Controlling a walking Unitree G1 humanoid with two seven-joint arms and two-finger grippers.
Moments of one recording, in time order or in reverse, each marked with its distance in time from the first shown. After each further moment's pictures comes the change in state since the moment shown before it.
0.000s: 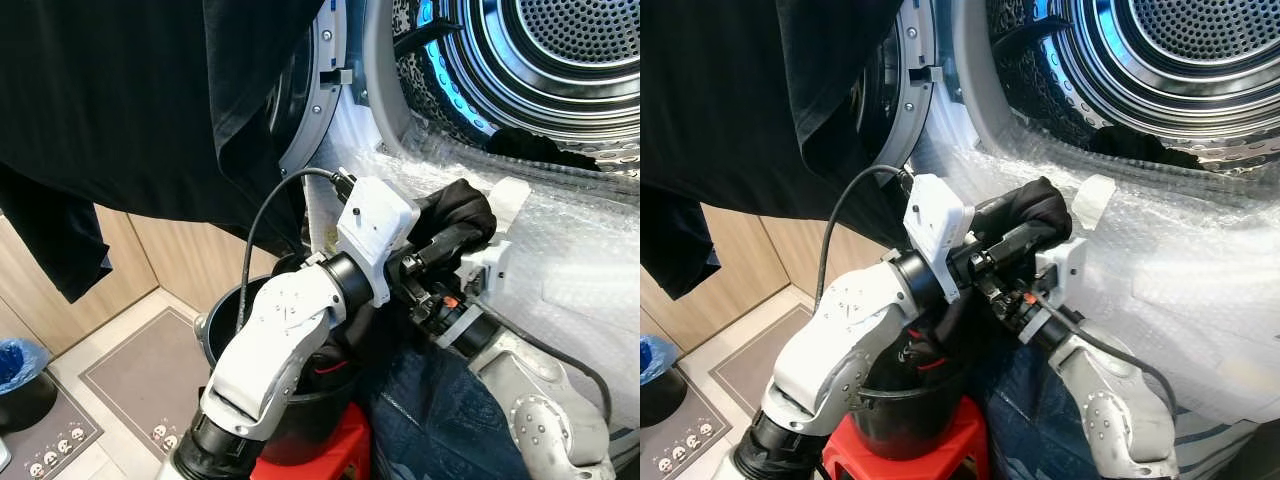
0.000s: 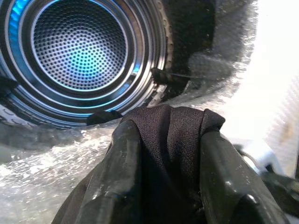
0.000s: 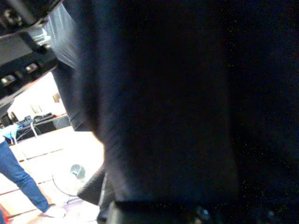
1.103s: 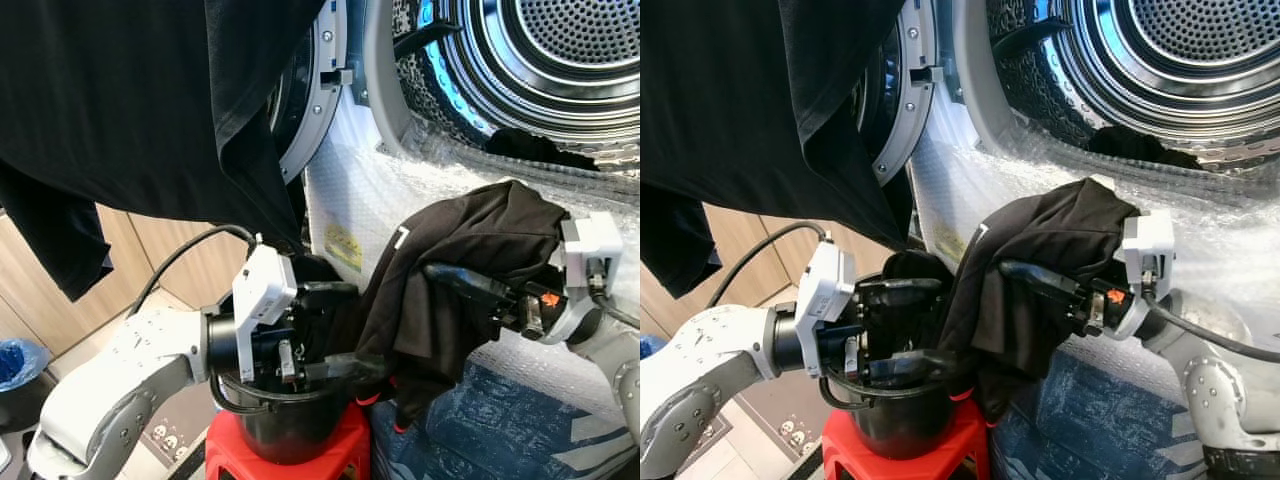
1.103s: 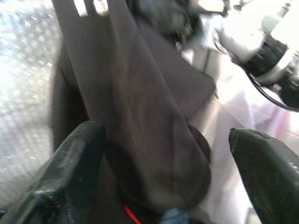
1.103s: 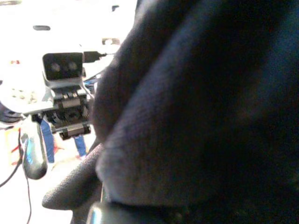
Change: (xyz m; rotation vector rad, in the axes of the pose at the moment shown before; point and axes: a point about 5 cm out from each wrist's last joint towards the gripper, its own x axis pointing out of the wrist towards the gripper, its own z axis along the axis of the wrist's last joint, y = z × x) left arm -0.112 0.005 -0.005 -0.192 0.360 -0.352; right arm -0.036 -0.009 0.080 -0.176 0.058 0.522
